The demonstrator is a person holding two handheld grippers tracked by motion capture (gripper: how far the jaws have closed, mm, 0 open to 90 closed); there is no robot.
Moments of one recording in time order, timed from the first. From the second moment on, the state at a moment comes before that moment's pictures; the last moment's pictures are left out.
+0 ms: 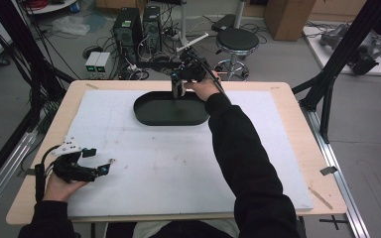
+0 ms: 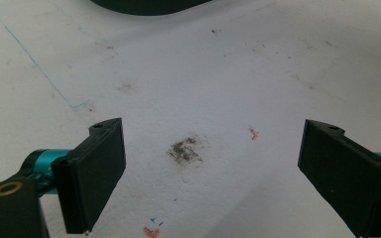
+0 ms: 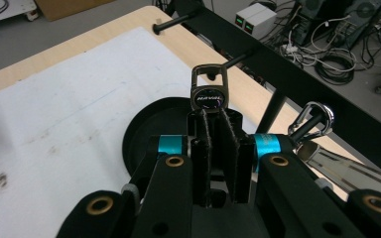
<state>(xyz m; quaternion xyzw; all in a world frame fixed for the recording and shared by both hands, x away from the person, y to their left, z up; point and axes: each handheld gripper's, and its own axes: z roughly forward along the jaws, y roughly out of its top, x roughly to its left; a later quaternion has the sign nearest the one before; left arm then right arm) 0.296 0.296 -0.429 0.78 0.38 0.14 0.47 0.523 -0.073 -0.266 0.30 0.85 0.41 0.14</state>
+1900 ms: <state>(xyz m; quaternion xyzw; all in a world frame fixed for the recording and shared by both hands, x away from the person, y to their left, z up) 0.295 0.297 -0.431 0.79 0.38 0.14 0.46 0.513 -0.043 -0.296 0.34 0.82 0.43 0.17</state>
